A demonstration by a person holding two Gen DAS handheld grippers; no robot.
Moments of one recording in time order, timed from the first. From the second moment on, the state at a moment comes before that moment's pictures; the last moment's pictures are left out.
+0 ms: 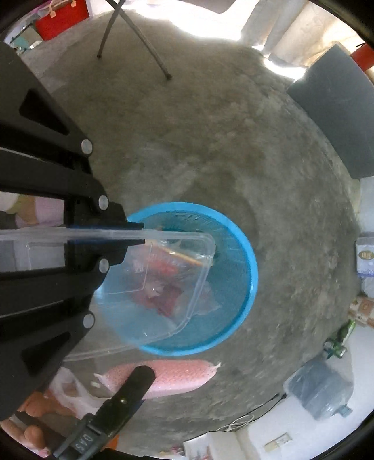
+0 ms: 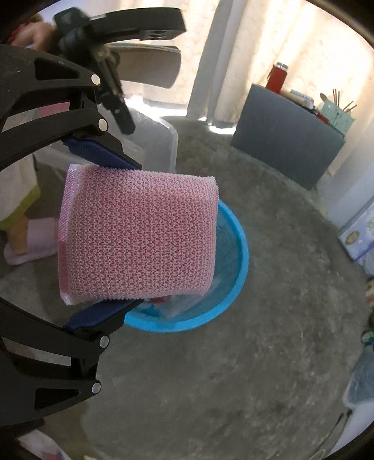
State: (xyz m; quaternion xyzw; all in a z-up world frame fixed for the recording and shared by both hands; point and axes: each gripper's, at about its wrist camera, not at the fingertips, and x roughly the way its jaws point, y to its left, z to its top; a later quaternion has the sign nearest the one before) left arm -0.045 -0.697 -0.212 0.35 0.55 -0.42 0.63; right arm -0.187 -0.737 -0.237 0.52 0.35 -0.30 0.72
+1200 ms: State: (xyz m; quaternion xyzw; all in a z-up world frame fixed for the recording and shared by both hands) left arm -0.013 -0.434 0.042 0.16 0.41 -0.57 0.69; right arm -0.248 -0.653 -0.157 0.44 0.28 -0.36 0.77
